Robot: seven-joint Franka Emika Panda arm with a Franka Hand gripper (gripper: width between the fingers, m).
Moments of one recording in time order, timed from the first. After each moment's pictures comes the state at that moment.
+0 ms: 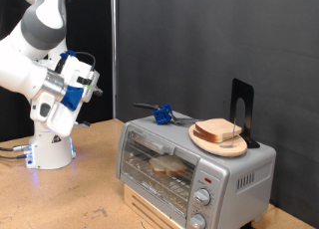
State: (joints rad) arm -0.64 -0.36 0.14 -2.63 0.96 1.65 -0.27
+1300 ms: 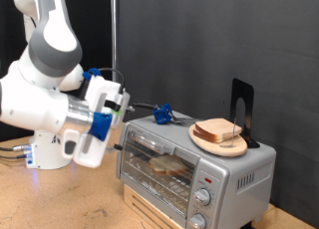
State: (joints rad) arm -0.61 0.12 0.26 -2.23 1.16 1.75 -0.06
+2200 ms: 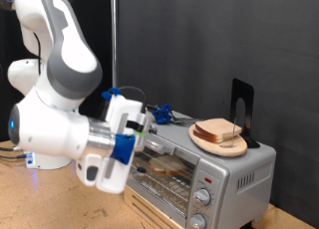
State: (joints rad) arm -0.56 0.36 0.31 -2.01 1.18 1.85 -0.10
